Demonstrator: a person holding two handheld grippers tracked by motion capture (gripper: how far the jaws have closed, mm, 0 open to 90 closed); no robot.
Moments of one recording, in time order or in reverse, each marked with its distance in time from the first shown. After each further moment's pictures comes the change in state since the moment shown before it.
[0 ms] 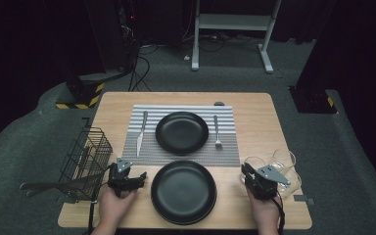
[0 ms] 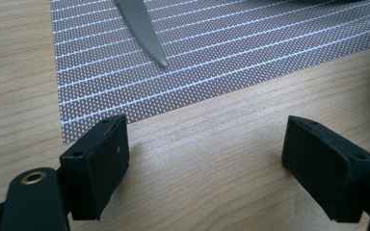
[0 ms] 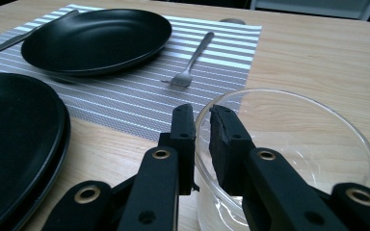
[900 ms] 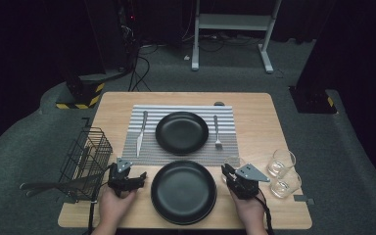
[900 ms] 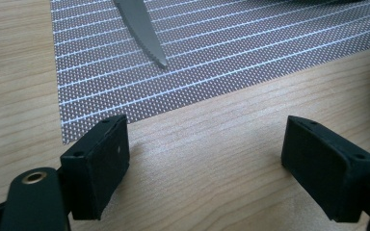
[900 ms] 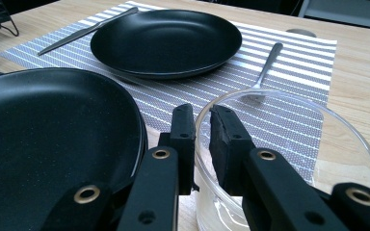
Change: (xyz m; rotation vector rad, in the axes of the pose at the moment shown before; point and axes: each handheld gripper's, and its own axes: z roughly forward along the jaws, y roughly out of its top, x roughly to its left) left arm 0.000 0.000 0.000 0.000 0.000 0.001; right arm 0.042 0.008 0.019 0.003 0.145 -0.082
